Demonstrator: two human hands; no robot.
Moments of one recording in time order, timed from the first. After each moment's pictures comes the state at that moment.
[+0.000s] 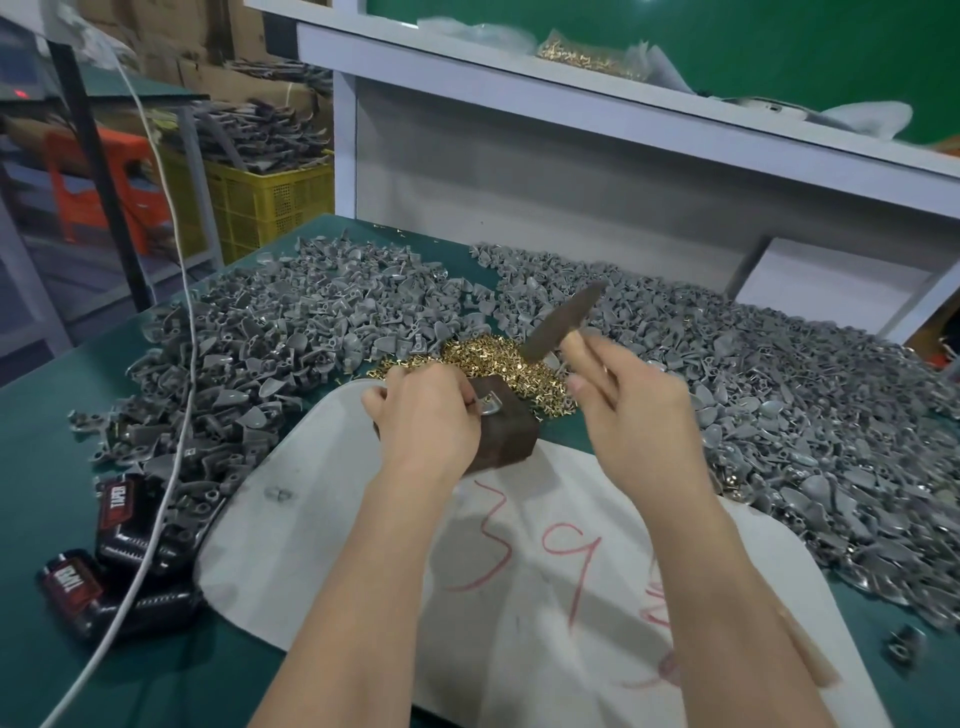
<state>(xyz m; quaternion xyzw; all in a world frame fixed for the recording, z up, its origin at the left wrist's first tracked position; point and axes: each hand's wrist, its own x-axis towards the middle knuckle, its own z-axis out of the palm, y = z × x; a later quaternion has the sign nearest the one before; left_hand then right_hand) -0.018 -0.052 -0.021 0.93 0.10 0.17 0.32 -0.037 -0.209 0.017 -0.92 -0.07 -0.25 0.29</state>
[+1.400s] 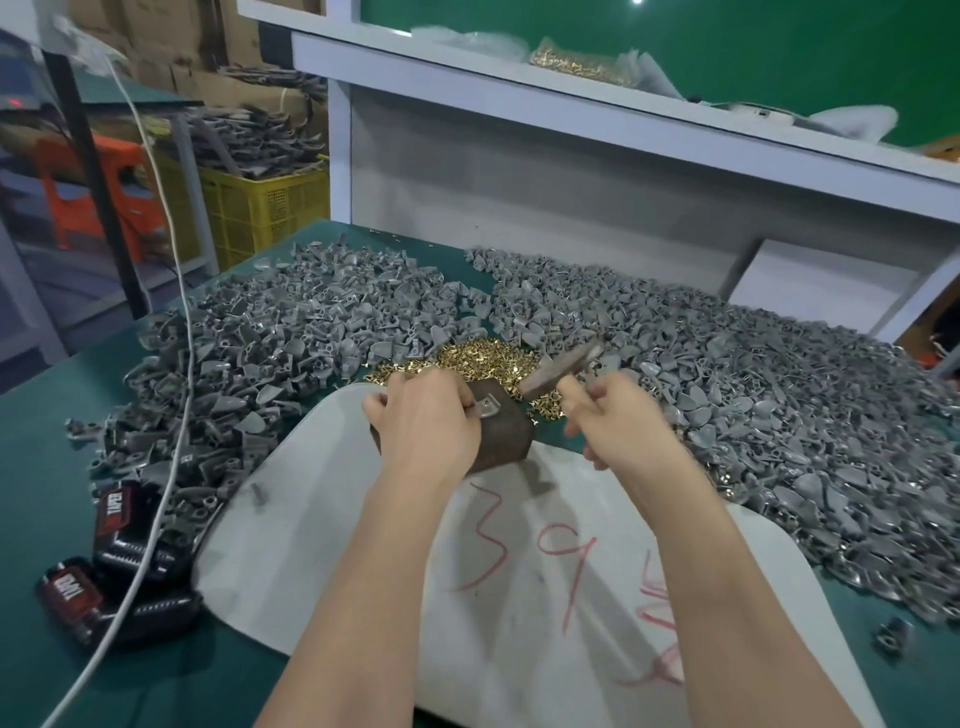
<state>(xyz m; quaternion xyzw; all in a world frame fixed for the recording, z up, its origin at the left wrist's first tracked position) -0.017 -0.054 -0.021 0.93 0.10 0.16 0.32 -0.002 -0.220 -0.002 -0.92 0.06 -0.04 0.39</state>
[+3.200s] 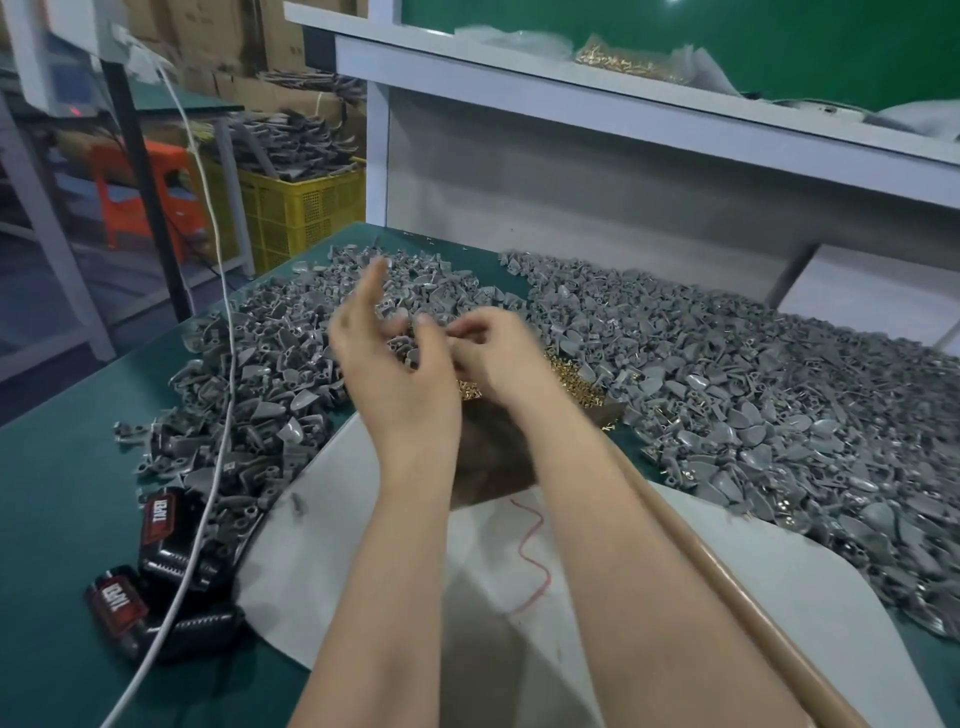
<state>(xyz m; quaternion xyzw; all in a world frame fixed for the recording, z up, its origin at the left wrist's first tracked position) -0.024 -0.027 0.010 0.59 0.11 0.42 0.68 0.044 -0.086 0.014 -0.85 -0.13 0.03 0.51</state>
